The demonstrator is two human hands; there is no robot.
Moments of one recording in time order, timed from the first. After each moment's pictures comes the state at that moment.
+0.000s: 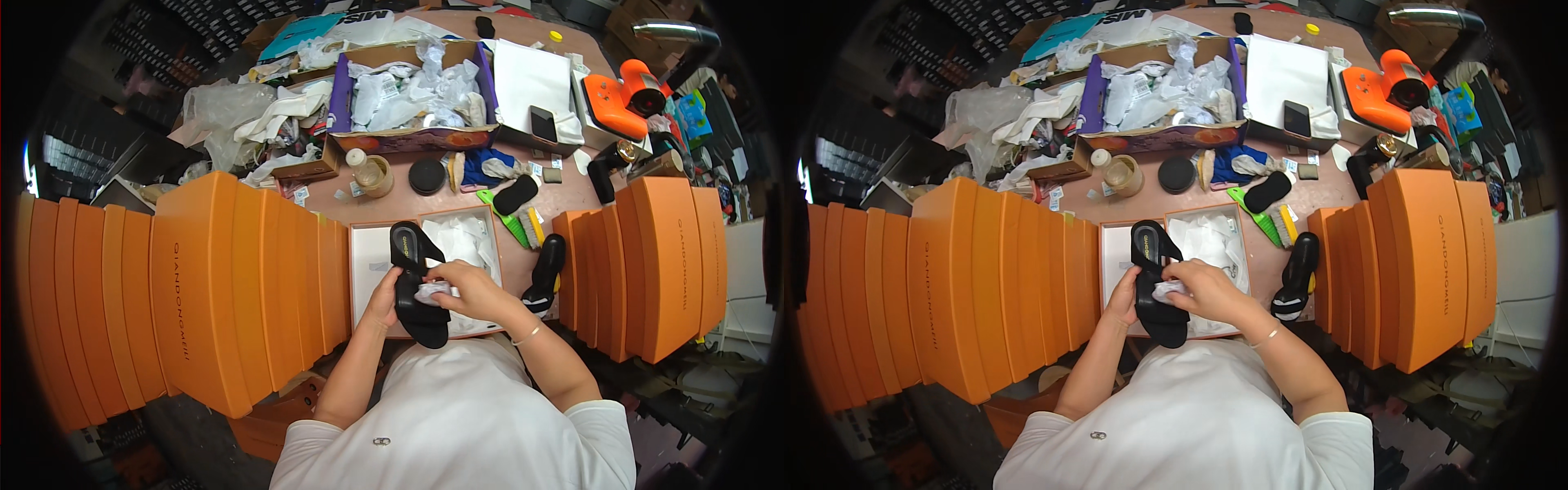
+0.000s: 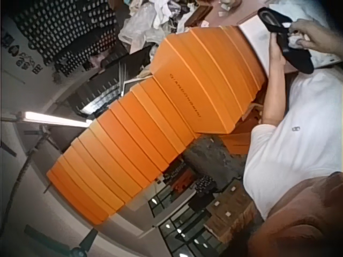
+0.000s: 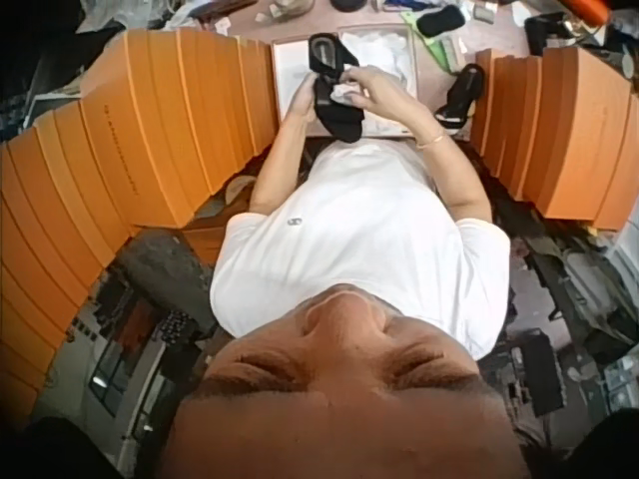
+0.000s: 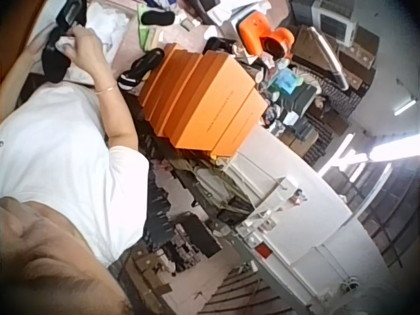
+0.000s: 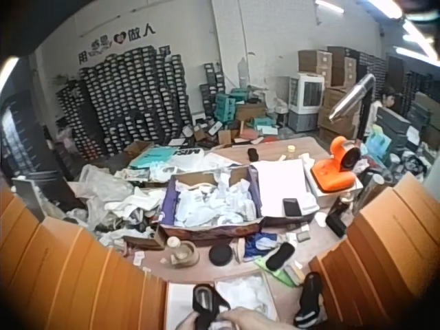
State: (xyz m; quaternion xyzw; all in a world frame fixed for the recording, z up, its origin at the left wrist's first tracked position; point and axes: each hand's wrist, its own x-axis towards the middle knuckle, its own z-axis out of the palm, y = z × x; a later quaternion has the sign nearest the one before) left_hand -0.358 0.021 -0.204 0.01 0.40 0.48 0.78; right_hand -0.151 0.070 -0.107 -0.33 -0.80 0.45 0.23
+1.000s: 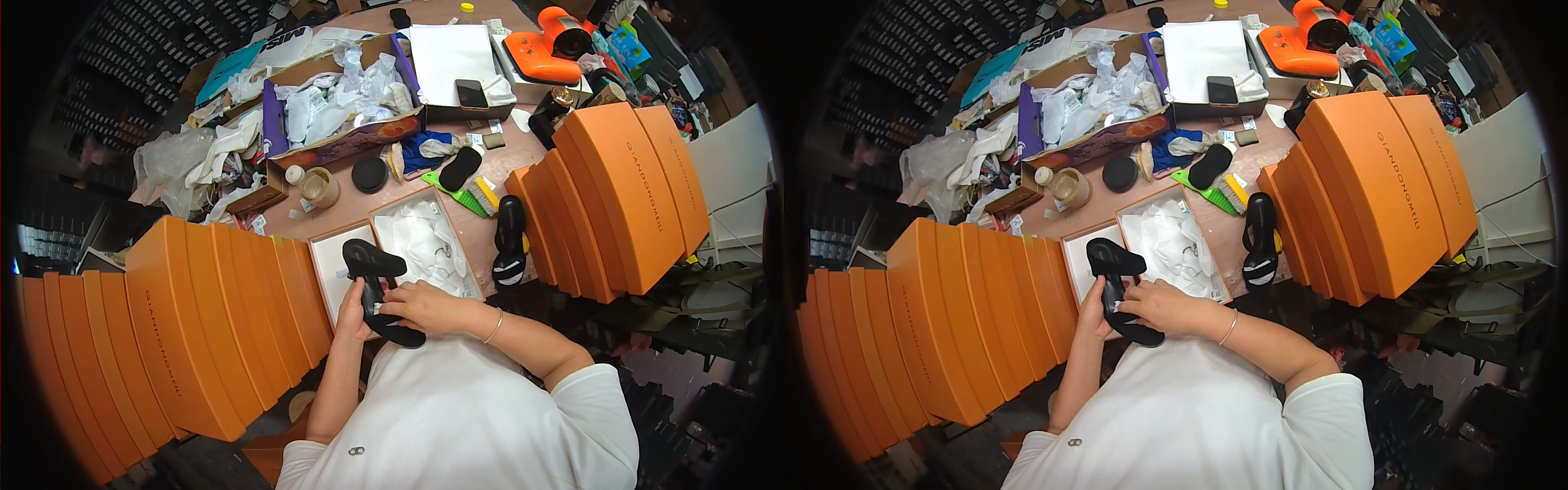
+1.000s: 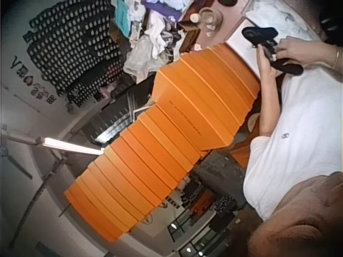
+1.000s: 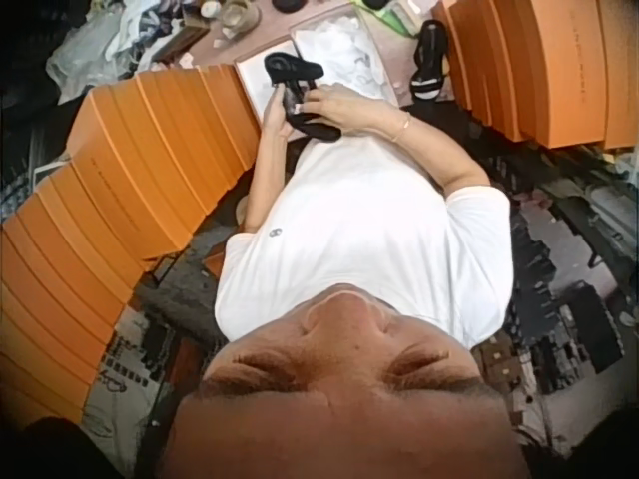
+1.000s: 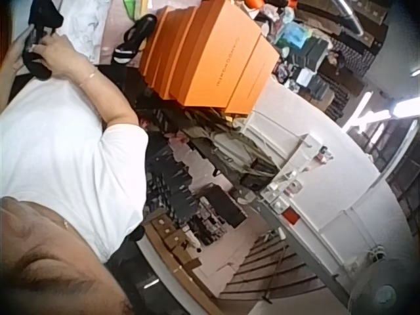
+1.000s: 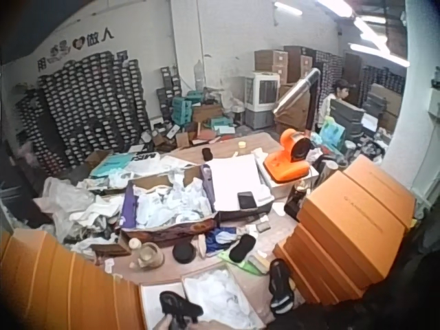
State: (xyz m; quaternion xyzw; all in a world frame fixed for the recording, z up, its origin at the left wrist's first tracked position) left_hand -0.358 -0.005 -0.191 0.03 0.43 0.44 0.79; right_hand -0.159 0.015 -0.139 -0.26 -0.85 0.42 0.16
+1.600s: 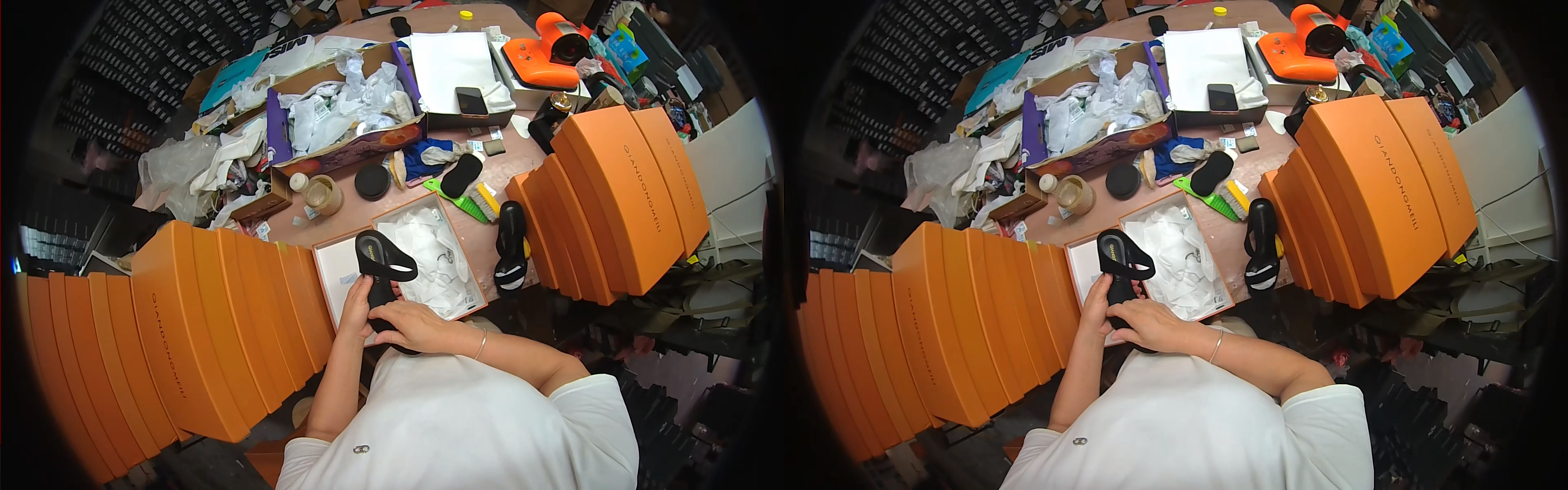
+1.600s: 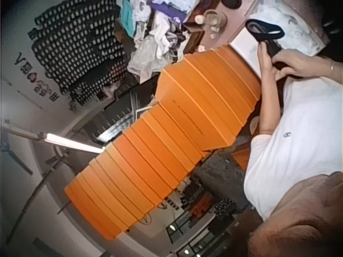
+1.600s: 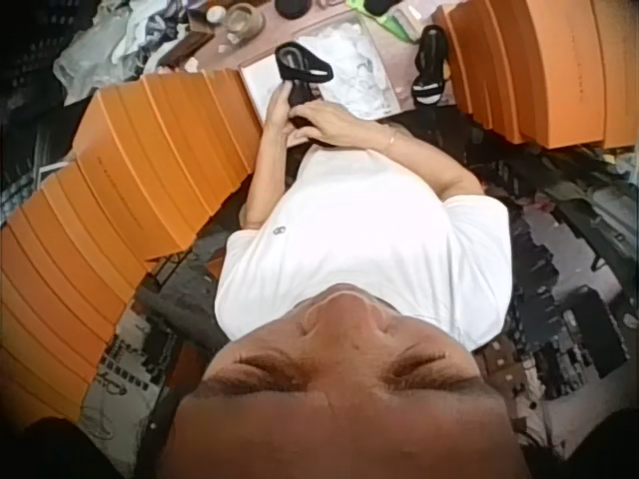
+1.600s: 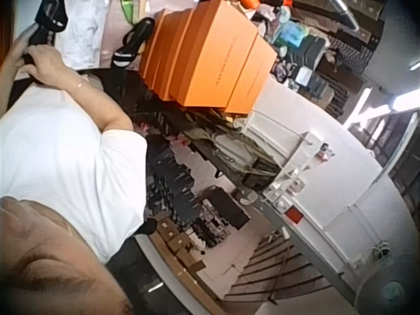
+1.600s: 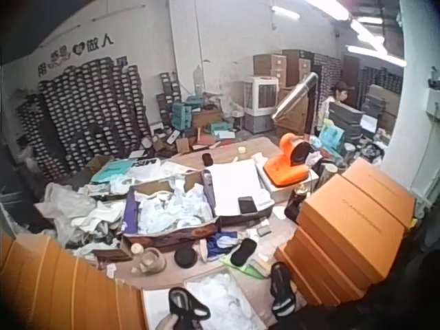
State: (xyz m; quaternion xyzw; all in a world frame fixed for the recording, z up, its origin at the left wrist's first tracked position) left_hand -0.345 0.017 -0.158 0.17 0.48 0.42 0.75; right_hand -0.184 -0.008 -0.121 -0.34 -0.76 0.51 0.21
